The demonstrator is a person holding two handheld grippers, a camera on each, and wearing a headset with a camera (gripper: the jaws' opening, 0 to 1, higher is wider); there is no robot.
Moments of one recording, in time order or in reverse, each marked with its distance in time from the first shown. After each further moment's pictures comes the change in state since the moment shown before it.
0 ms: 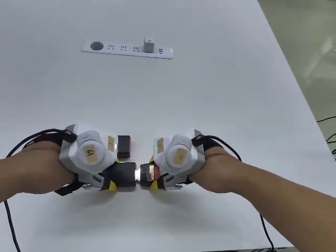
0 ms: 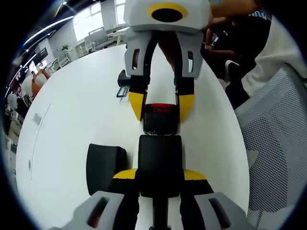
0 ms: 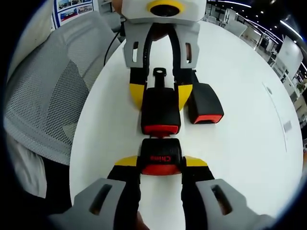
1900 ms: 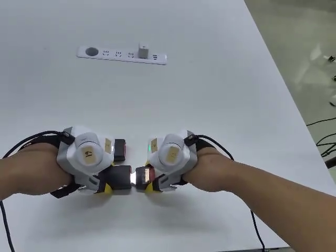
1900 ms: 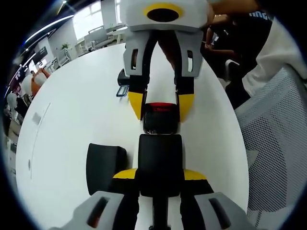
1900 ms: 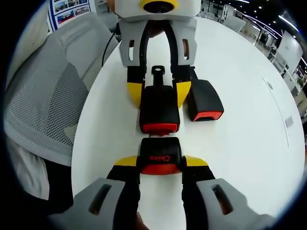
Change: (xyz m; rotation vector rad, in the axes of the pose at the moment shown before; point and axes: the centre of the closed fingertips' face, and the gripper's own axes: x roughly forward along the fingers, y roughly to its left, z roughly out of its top) left arm 0.001 0.000 -0.001 -0.004 0.012 -0.002; right arm 0.000 -0.001 -0.002 0.032 0.020 0.015
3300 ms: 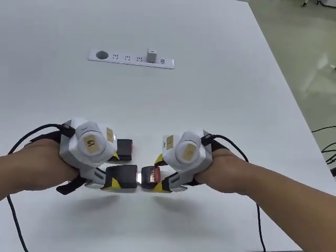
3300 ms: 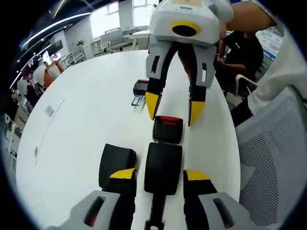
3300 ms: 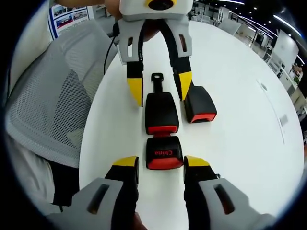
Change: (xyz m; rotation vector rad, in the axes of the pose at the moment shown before) left arm -0.034 0.005 0.019 -0.115 -0.085 0.081; right arm -0.025 0.006 0.003 0.023 -0.044 -0.024
